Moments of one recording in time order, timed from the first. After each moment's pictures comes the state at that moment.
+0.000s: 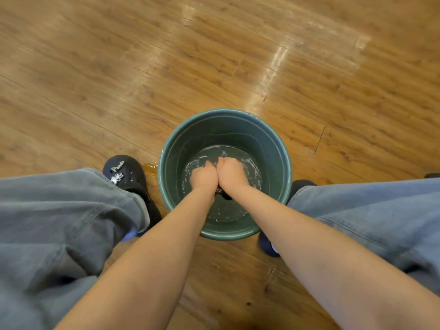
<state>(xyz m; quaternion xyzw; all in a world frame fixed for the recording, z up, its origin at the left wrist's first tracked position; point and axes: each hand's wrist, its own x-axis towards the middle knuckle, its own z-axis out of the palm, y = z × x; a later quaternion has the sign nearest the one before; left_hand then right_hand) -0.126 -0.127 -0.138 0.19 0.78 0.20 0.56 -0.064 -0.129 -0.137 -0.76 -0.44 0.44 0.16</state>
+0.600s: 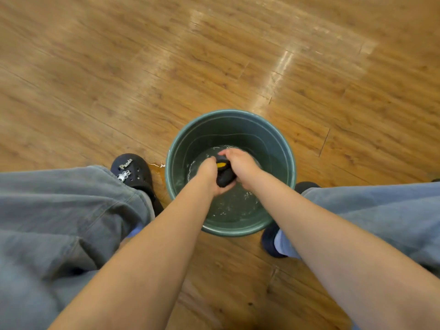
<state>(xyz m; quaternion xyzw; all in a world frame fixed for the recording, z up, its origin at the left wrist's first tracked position) -0.130 -0.124 -0.109 0.01 0.62 0.23 0.75 -0.054 -0.119 -0.117 -0.70 -0.32 0.59 0.24</state>
